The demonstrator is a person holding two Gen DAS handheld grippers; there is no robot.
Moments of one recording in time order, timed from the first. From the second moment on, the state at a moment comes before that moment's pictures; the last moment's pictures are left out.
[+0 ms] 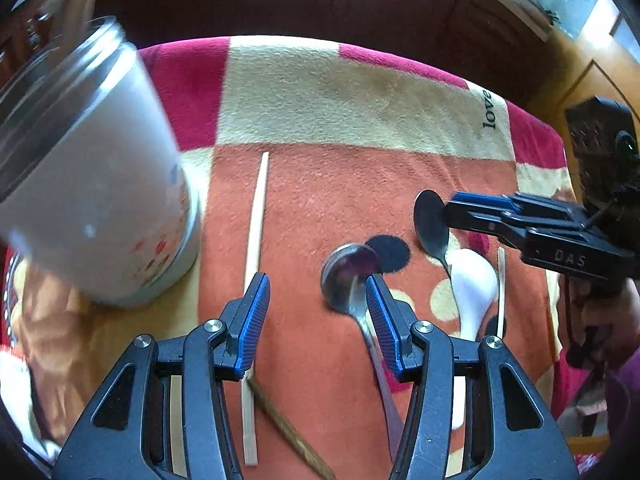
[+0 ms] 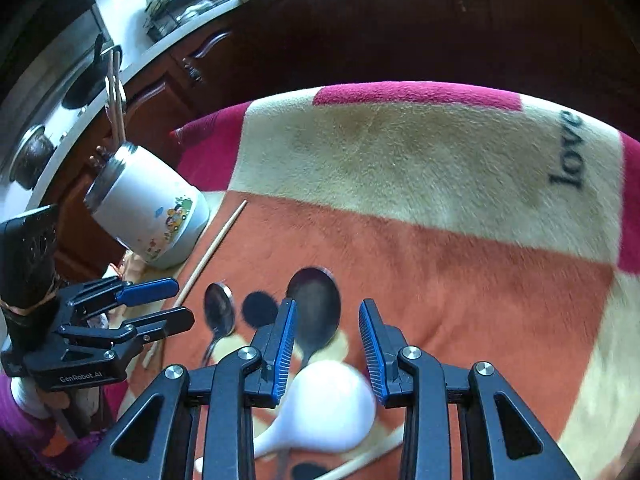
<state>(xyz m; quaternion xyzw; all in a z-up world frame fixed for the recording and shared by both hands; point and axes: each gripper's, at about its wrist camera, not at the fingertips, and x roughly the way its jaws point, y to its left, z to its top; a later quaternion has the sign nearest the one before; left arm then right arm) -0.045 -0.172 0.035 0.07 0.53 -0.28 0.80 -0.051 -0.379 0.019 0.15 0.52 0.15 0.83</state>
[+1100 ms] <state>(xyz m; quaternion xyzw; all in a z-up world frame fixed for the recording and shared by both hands) -0.066 -0.153 0.085 0.05 0.48 -0.35 0.80 -0.084 -0.378 0.084 0.08 0.42 0.12 0.89</state>
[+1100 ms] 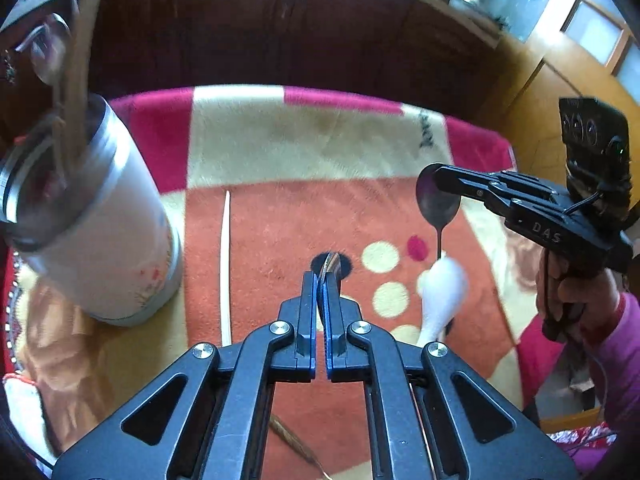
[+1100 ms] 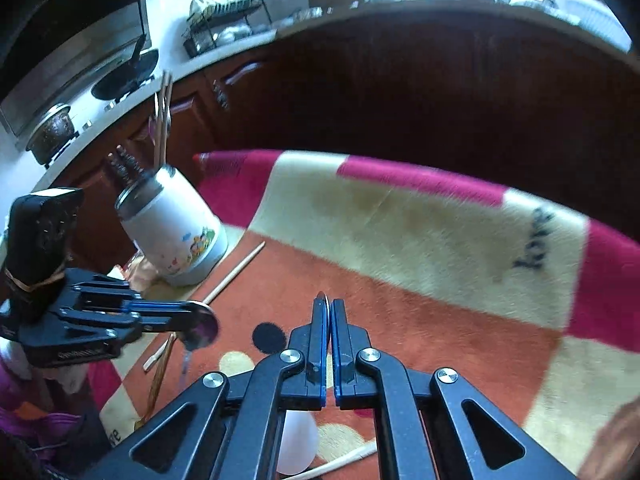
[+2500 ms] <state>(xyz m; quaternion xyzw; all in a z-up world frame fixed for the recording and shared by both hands) 0.017 -0.008 0.234 -0.03 0.32 -0.18 0.93 0.006 -0.259 0.231 0.12 0.26 0.10 0.95</state>
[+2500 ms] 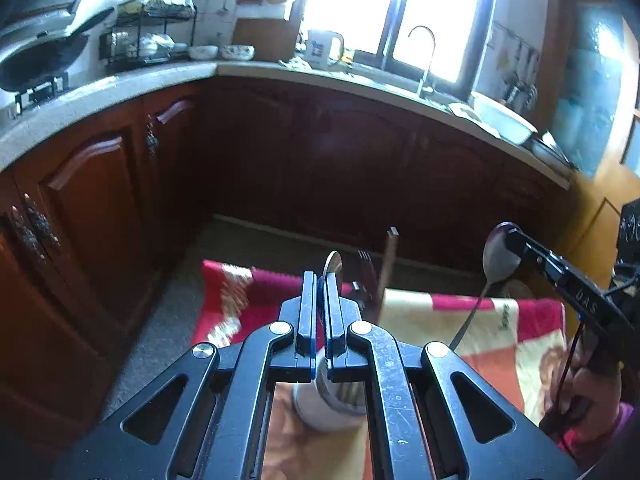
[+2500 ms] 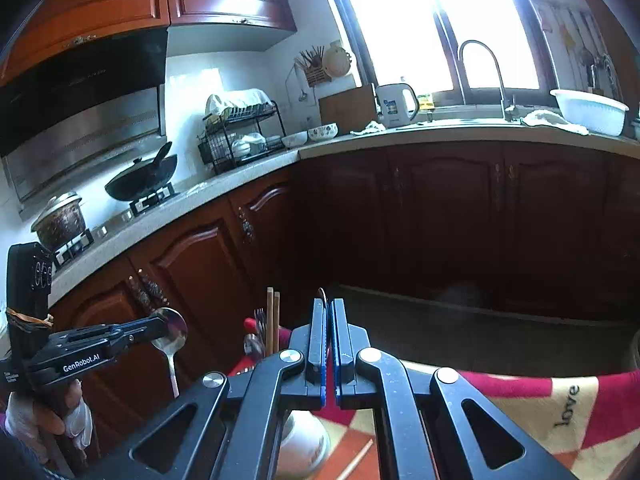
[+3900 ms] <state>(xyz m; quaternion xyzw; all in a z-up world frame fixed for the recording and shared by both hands) 0.024 -0.042 0.153 0.01 0.35 -0.13 0.93 0.008 -0.234 0.156 0.11 0.35 0.16 0.92</state>
